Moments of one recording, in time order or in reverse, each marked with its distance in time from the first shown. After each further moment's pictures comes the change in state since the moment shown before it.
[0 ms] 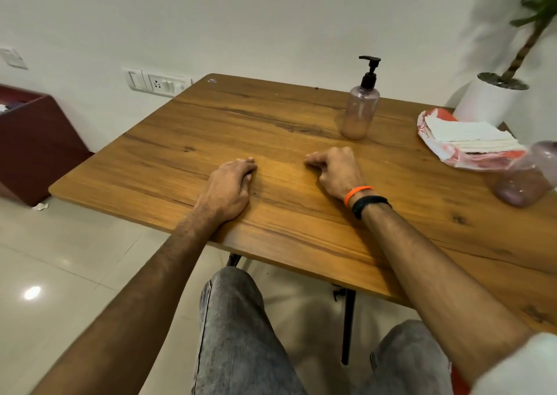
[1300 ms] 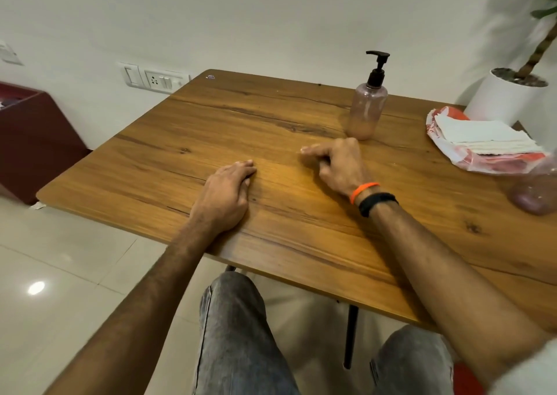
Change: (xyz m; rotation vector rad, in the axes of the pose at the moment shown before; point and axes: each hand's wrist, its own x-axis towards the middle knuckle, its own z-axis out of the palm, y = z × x) left_hand 0.002 -0.007 0.004 -0.019 -0.012 -0.017; right_hand 0.013 -0.007 -0.010 0.067 0.047 -0.110
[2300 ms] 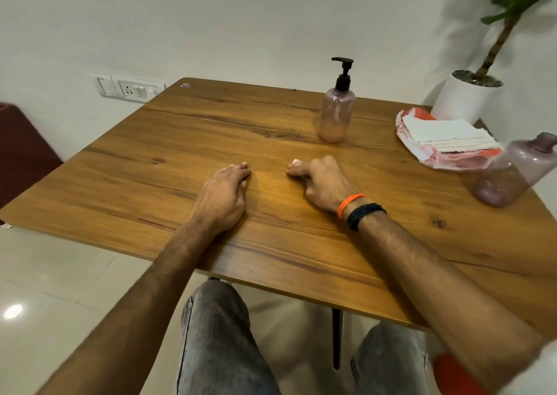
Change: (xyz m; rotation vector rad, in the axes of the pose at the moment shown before) left_hand 0.020 0.035 0.018 0.038 -0.021 0.011; right_hand -0.020 0.022 -0.004 -0.170 -0.219 0.047
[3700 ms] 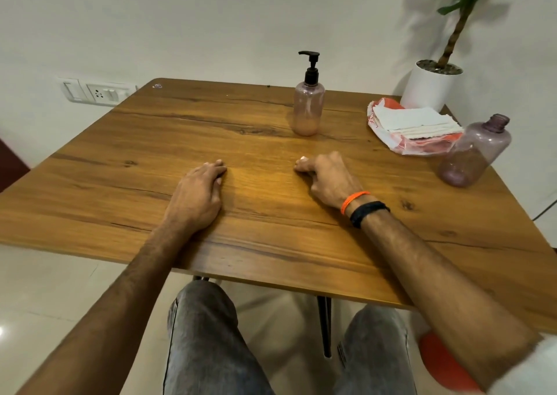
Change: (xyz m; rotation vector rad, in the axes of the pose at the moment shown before) left_hand 0.000 -0.002 0.001 0.004 0.000 0.024; right_hand -0.033 0.032 -0.020 -0.040 0.047 0.147
